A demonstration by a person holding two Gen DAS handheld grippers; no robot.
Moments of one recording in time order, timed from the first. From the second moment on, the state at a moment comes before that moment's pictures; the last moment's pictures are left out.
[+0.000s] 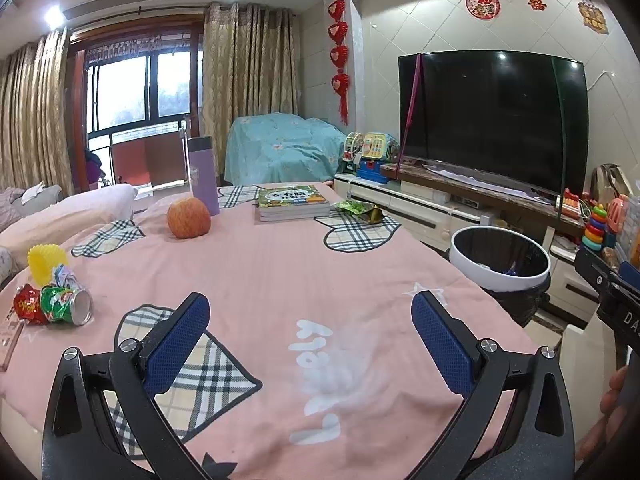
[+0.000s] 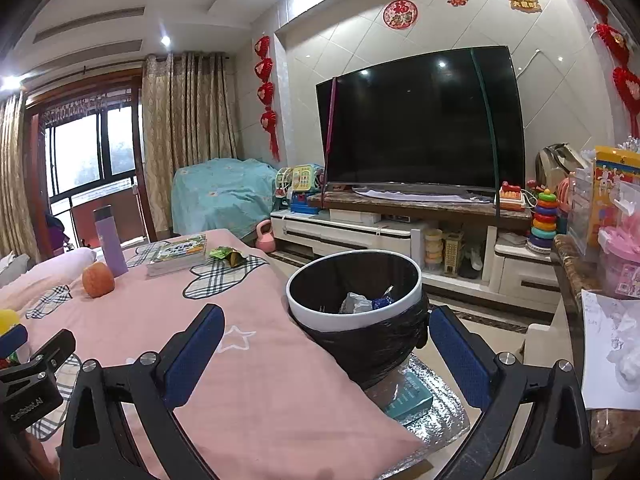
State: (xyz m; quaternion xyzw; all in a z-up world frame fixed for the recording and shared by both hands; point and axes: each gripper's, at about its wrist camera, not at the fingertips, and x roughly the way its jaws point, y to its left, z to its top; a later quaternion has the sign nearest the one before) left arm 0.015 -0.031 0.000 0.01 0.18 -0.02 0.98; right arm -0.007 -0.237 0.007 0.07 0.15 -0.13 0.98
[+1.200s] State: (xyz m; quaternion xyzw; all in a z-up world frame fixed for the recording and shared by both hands) left arm 0.014 -0.031 0.000 0.01 0.18 -0.02 0.98; right arm -0.008 -0.236 0.006 0.07 0.15 -0.13 0.98
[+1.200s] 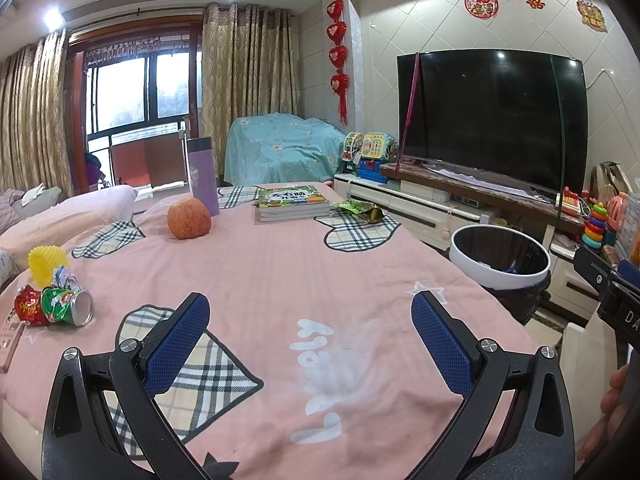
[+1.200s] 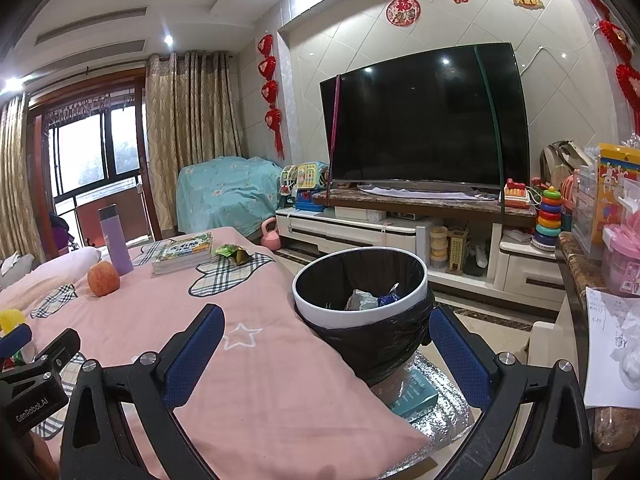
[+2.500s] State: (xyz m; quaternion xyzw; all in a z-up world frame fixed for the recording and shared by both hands) left arm 0.025 -0.029 -0.008 0.02 0.20 -0.02 0.98; right arm -0.004 -0.235 0.007 0.08 0.16 -0.11 0.98
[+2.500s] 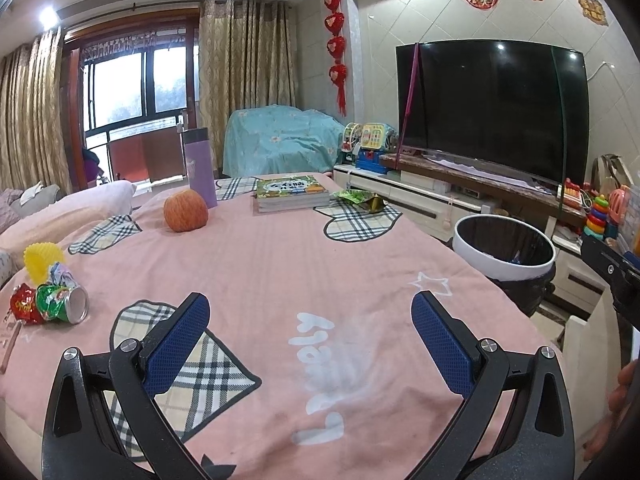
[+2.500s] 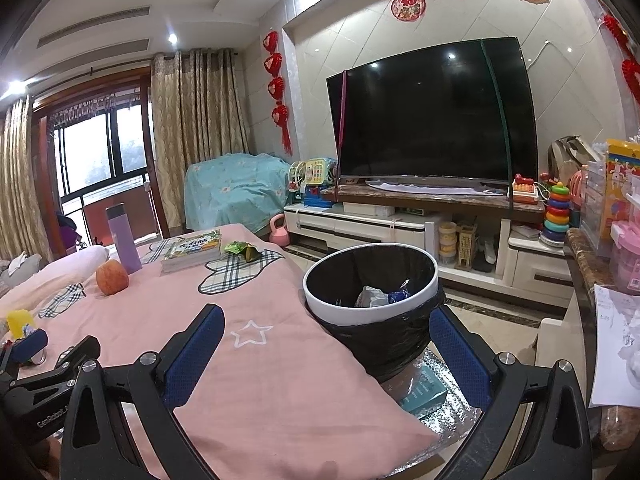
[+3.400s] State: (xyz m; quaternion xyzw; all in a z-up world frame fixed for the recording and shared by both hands) left arm 0.040 -0.022 -0.013 0.01 0.22 -0.04 0.97; right arm 0.015 -0.235 0.002 0.09 0.19 -0.09 0.97
